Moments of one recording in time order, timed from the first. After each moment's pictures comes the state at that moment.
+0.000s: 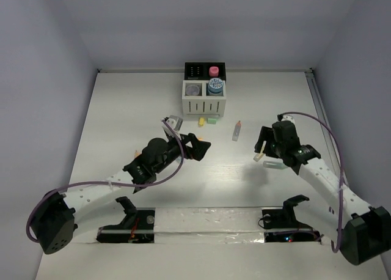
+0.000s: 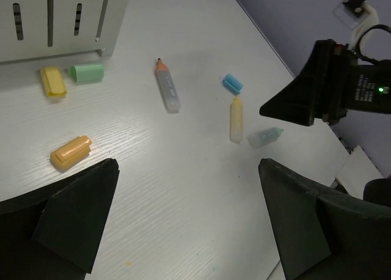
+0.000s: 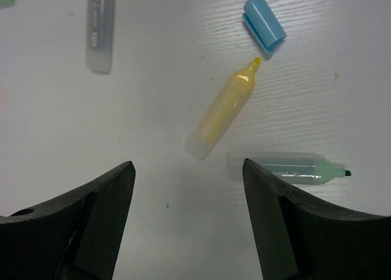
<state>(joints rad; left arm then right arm) -0.85 0.98 0.47 0.39 -0.09 -0.53 0.35 0.94 0.65 -0.50 0.18 0.52</state>
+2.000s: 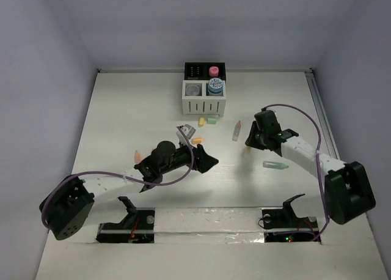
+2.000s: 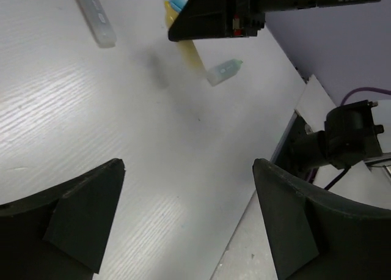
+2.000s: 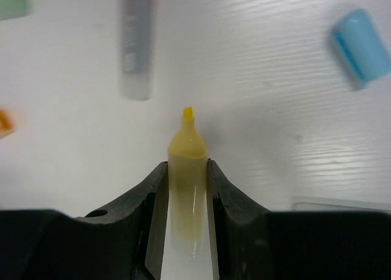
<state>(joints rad) -0.86 1.13 0.40 0.53 0.18 -0.59 0.38 1.35 0.78 -0.37 0.15 0.63</state>
